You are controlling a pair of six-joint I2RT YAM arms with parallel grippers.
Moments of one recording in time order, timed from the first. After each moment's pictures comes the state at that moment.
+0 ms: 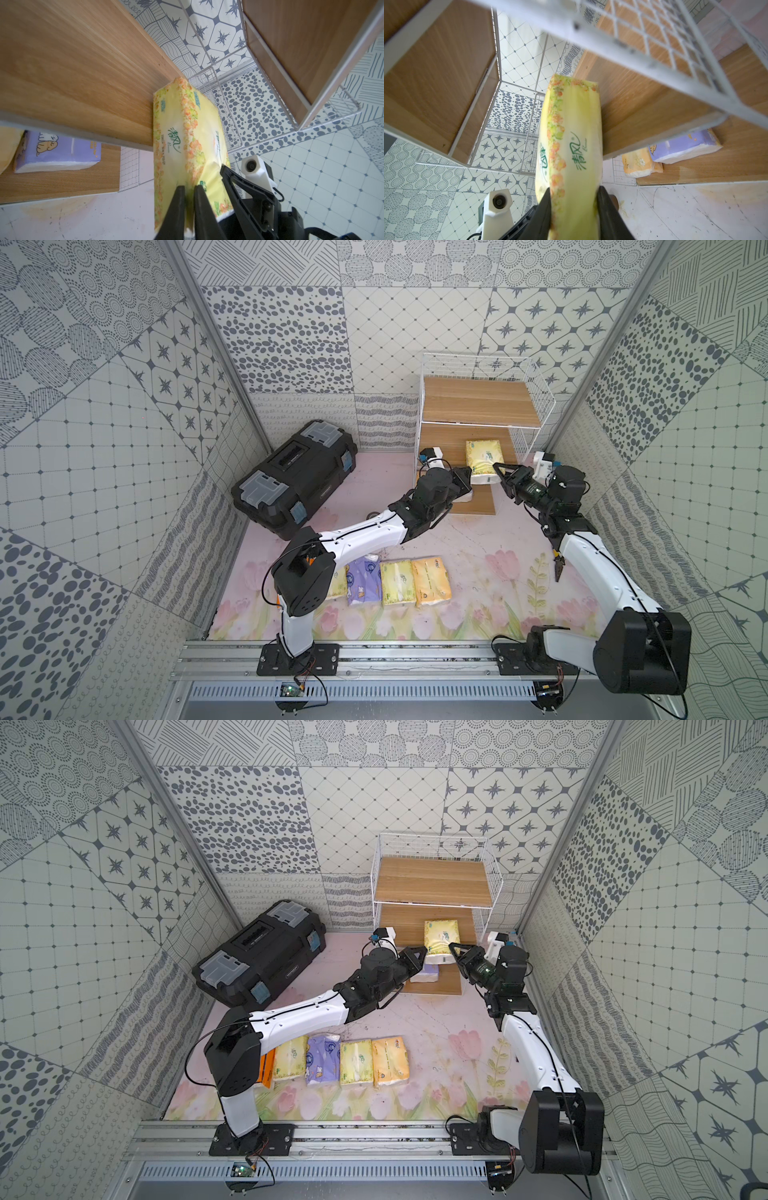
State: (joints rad) left arm -0.87 1.88 1.50 0.28 -0.18 -1.05; right arm -0.01 1.23 0.90 0.15 -0.56 1.09
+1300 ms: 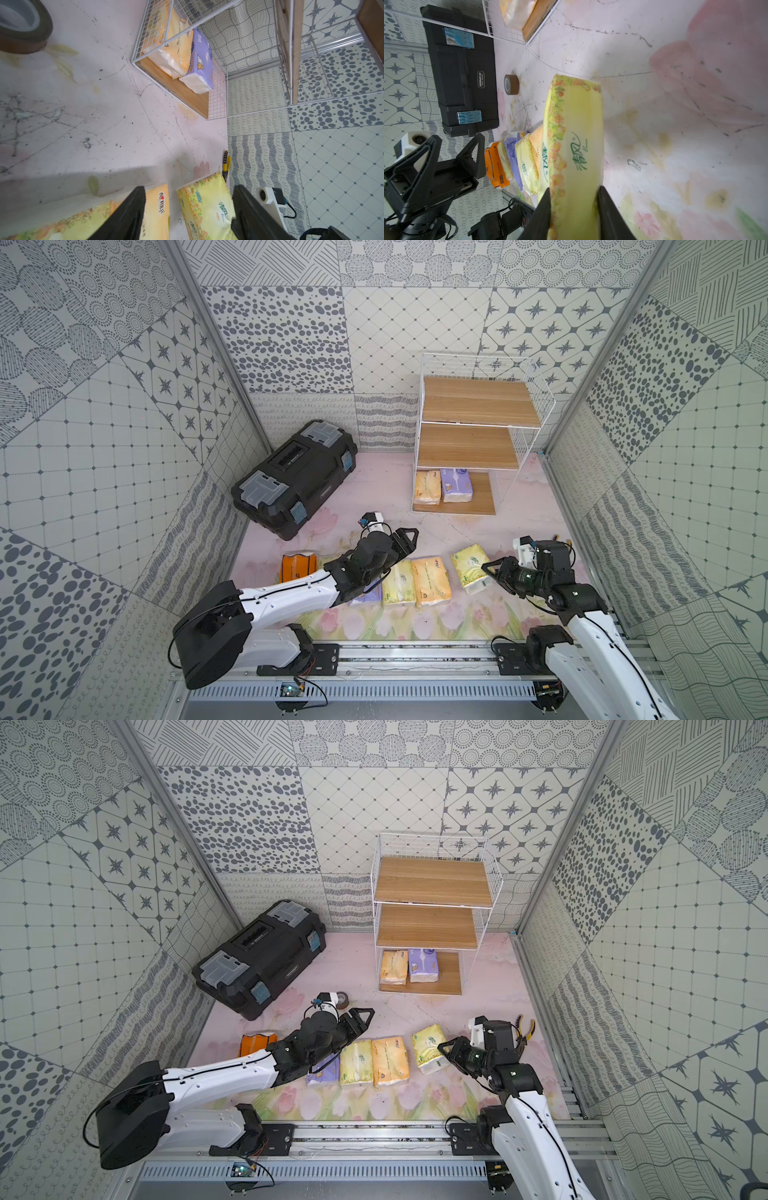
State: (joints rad) left arm -0.86 1.25 0.60 0.25 -0.20 -1.22; right arm 0.12 0.63 0.44 -0.68 -0.51 0.76
